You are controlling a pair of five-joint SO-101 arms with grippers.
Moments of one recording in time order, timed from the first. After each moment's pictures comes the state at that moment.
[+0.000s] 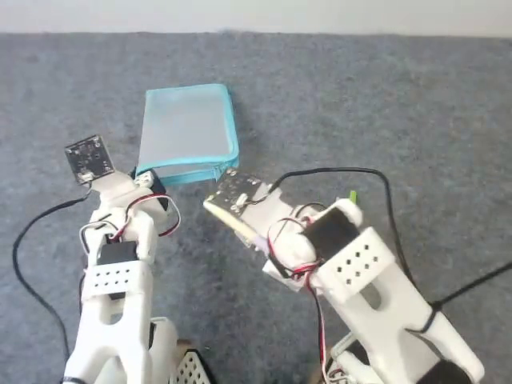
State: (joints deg) left arm -14.2 -44.4 75.0 17.4 21.8; right arm -43.4 -33.8 28.3 91.5 19.7
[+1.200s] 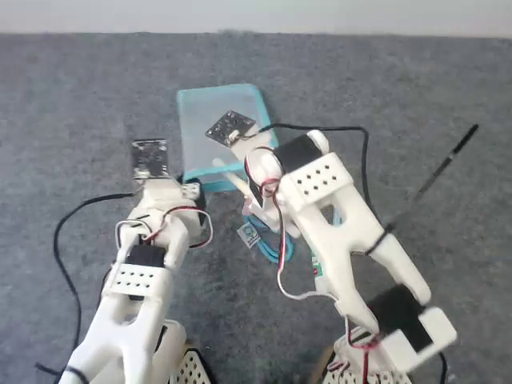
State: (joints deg) left arm 1.5 -44.4 77.8 17.3 13.1; right arm -34.4 -0.2 1.5 89.8 17.9
